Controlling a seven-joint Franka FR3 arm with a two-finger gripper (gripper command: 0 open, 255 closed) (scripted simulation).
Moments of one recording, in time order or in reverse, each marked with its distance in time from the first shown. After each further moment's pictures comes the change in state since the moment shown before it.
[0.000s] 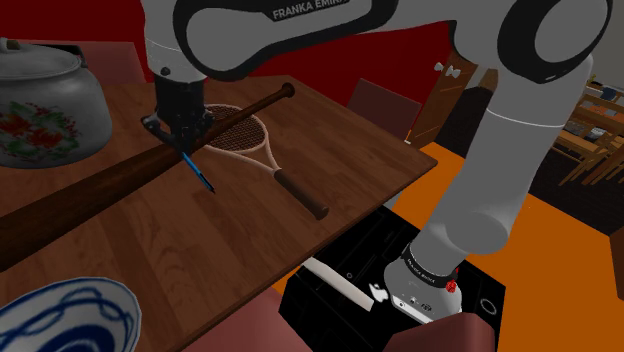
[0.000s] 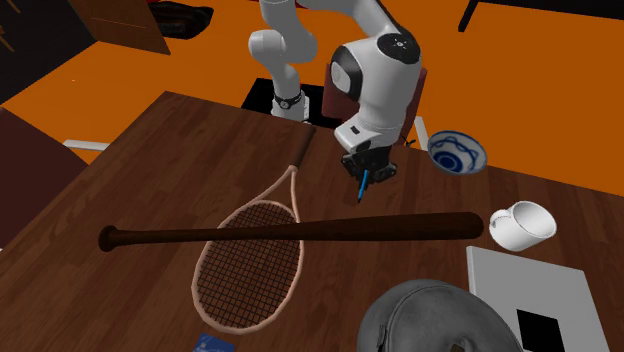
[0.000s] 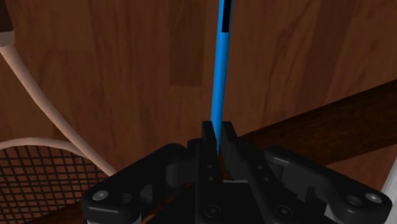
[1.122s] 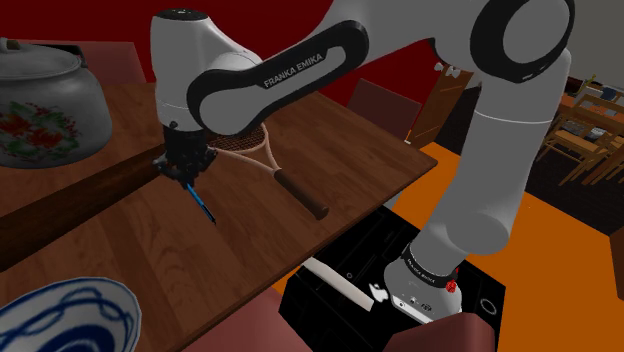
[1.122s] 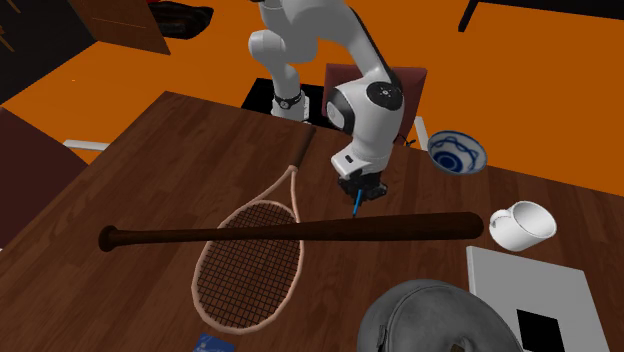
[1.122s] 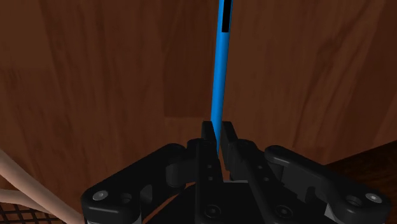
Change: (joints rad) arm 0.014 0.089 -0.022 -0.122 -0.070 0.198 0.051
